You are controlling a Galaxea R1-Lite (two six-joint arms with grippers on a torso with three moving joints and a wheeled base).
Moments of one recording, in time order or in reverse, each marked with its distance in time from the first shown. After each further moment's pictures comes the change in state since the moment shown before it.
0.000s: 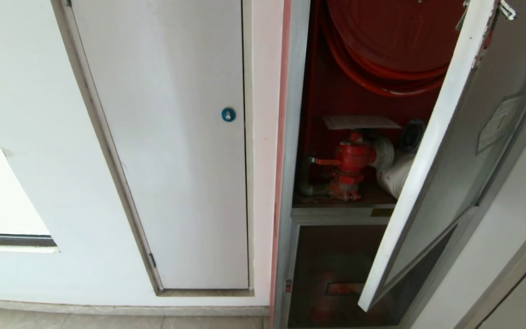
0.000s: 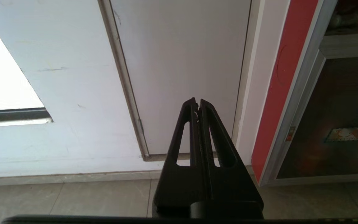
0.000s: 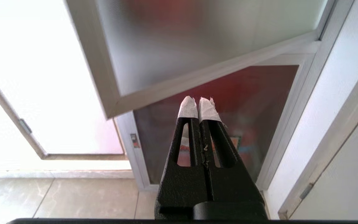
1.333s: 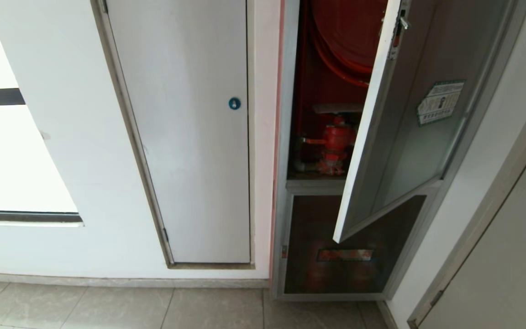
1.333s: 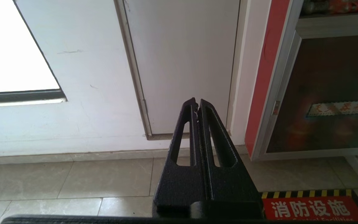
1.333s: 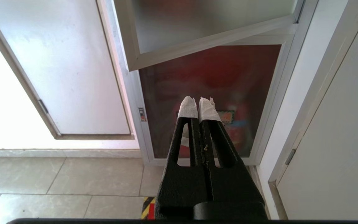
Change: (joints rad) left arm 0.000 0.000 0.000 0.000 0.000 -0.001; right arm 0.000 0.000 0.000 0.000 0.000 0.000
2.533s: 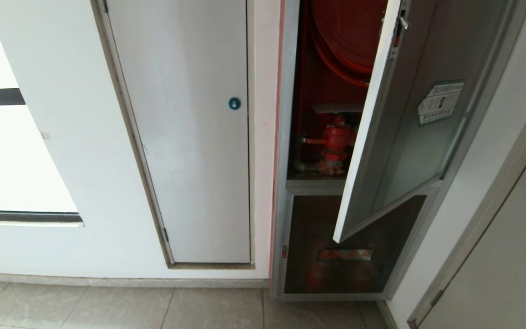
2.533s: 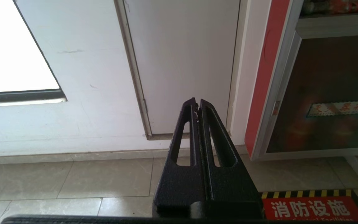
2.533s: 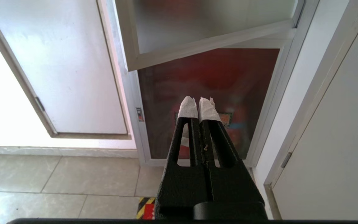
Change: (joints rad) left arm 0.000 0.000 0.000 0.000 0.000 0.000; right arm 0.000 0.006 0.000 -0.008 0.004 -0.025
